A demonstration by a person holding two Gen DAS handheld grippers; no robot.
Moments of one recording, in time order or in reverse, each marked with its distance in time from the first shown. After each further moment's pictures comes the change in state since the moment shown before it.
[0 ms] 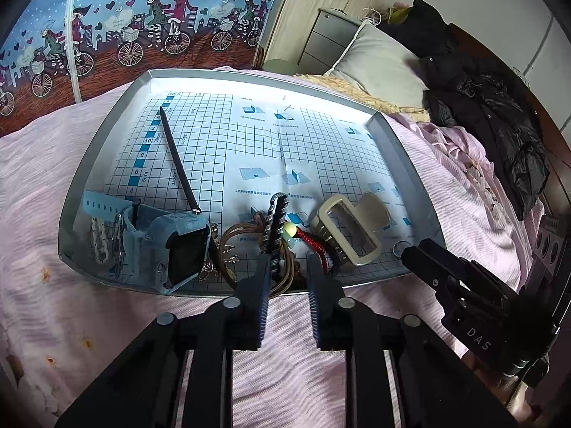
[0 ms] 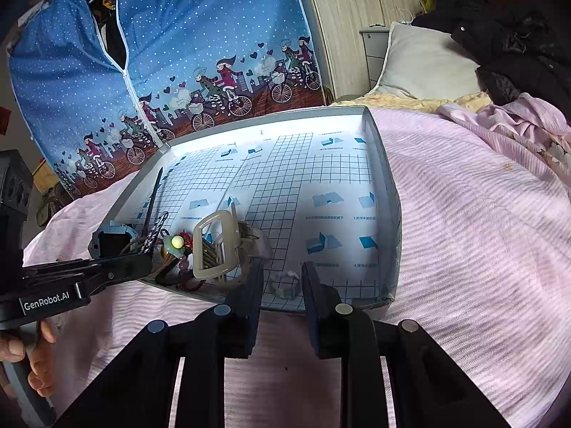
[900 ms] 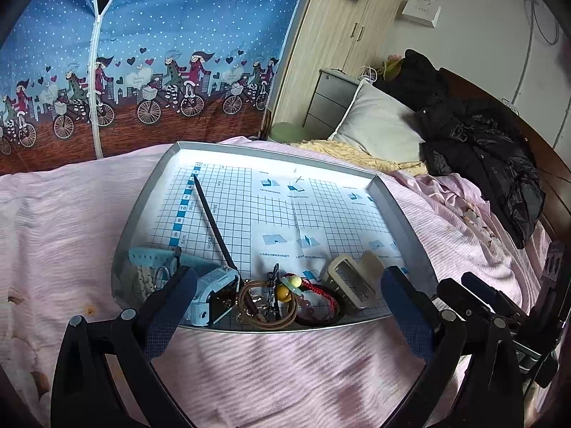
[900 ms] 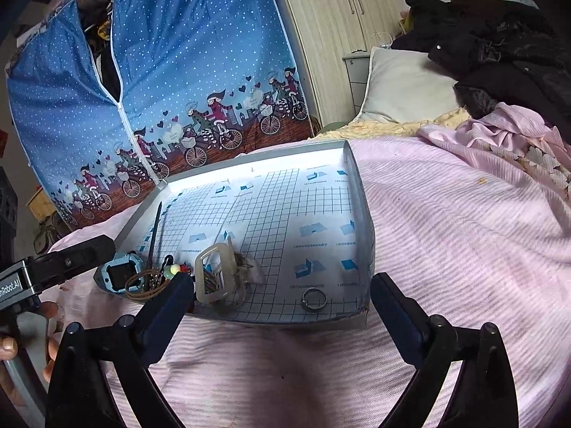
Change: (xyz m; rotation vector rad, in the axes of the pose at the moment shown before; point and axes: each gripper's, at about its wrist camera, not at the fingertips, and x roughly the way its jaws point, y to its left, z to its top) left arm -0.053 0.003 0.001 0.034 -0.265 0.042; right arm -0.030 -0.004 0.002 0.054 -0.145 -0.049
